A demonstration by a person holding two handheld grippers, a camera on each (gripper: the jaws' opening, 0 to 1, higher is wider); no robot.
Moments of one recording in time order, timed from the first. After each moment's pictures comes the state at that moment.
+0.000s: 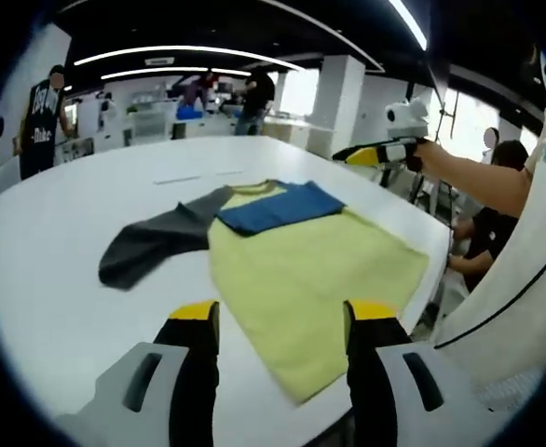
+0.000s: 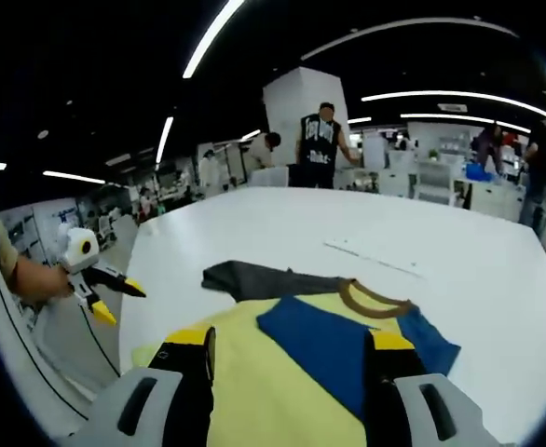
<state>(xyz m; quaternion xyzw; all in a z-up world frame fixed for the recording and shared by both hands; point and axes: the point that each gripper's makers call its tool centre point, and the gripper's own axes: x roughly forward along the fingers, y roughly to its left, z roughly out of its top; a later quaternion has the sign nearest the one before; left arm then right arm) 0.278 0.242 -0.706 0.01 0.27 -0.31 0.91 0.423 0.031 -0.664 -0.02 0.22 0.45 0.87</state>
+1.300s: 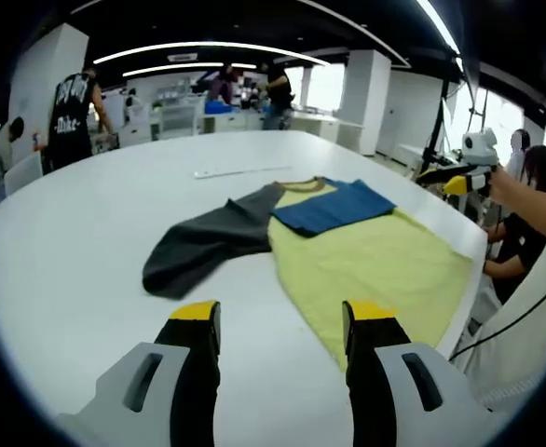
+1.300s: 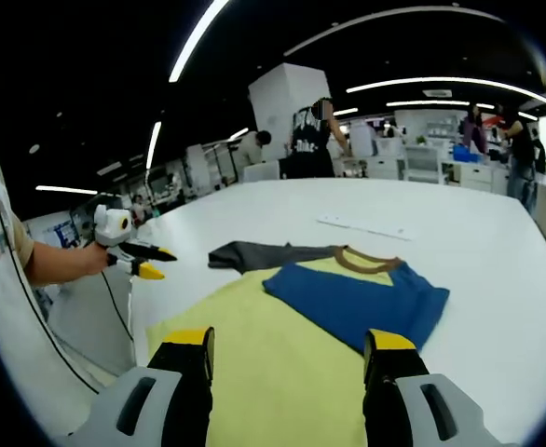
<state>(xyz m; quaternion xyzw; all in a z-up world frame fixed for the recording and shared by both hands) 0.331 0.301 -0.719 0.02 0.28 -0.25 0.93 0.375 -0.009 -0.686 0.00 0.25 0.43 0.87</state>
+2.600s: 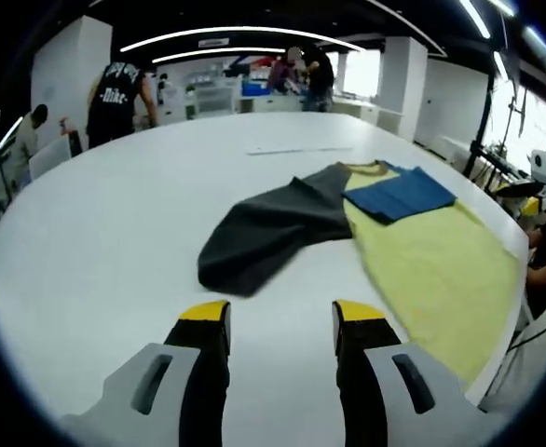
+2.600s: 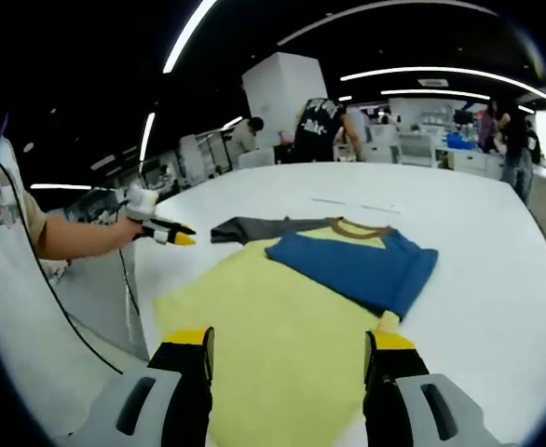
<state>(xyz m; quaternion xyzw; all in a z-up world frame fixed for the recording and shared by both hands) 0.378 0.355 -0.757 0.03 0.32 -0.17 0.93 0.335 -0.039 -0.706 0.00 0.27 0.42 0.87</state>
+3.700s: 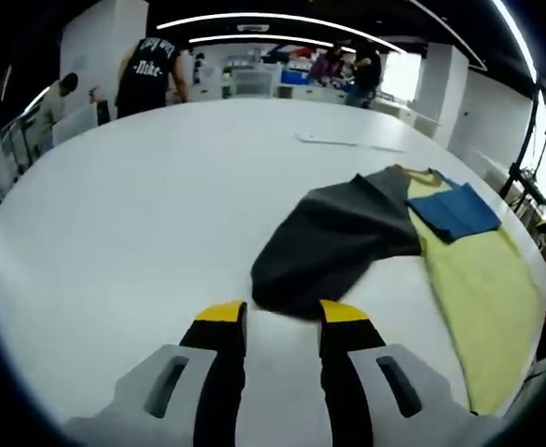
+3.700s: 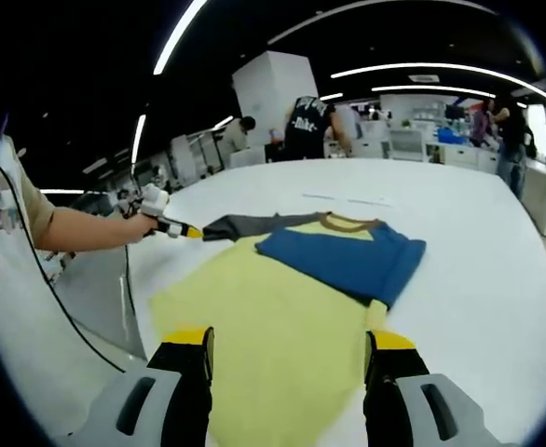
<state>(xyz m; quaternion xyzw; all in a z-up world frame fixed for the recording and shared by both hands) 0.416 0.395 -0.780 -0.01 0.35 -0.09 0.93 0.333 -0.054 -0.710 0.00 0.28 0.40 0.87</state>
